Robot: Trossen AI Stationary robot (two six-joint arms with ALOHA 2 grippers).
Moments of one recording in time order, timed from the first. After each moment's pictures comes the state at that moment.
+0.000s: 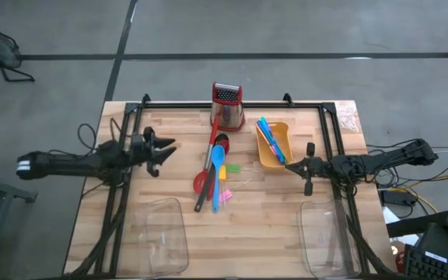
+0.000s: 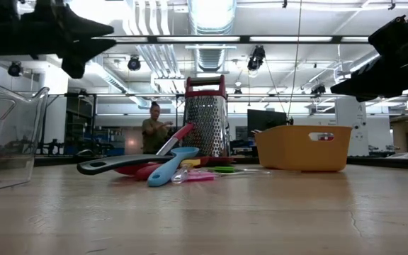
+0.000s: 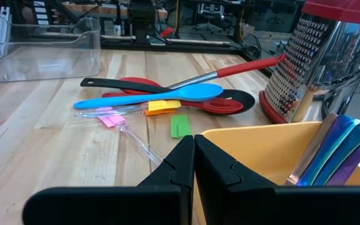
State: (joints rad) left arm 0.08 0.49 0.13 0.50 -0.18 -0.22; right arm 0.21 0.27 0.03 0.03 0.37 0.02
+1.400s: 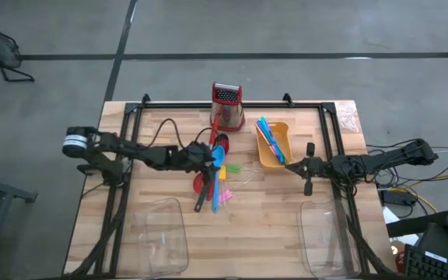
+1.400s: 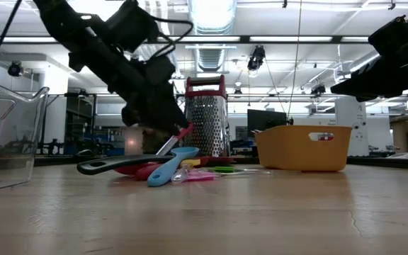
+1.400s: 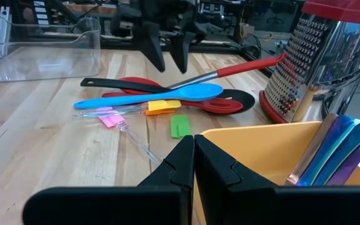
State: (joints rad) left arm 0.05 1.51 0.70 0.19 -0.18 -0.43; right arm 0.21 0.27 0.03 0.03 0.37 0.03
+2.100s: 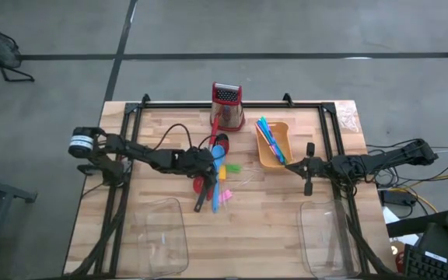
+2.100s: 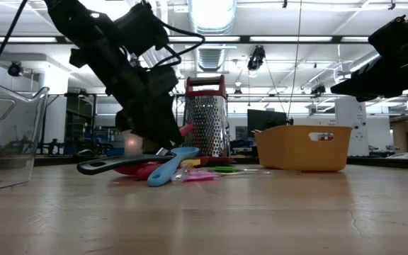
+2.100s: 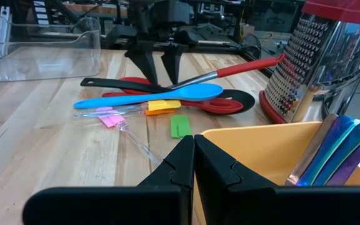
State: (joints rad) left arm 0.00 1.58 0.78 0.00 -0.21 -0.52; right arm 0.21 0.27 0.03 0.03 0.37 0.02
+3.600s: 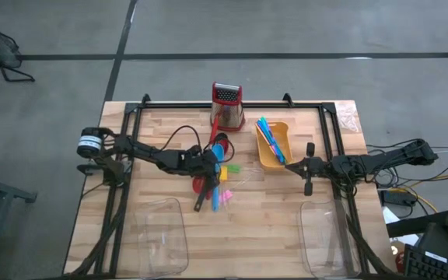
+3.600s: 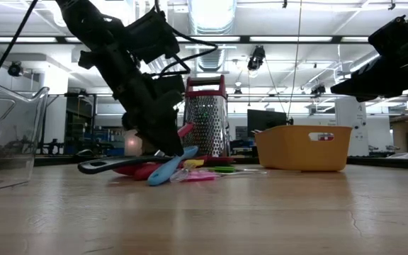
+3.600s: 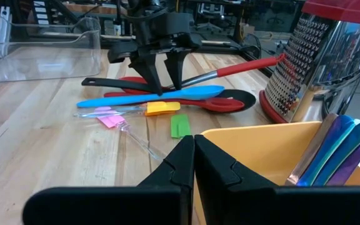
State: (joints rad) left arm 0.00 1.68 0.85 -0.10 -0.28 -0.41; right arm 0.21 0.27 0.03 0.03 0.37 0.03
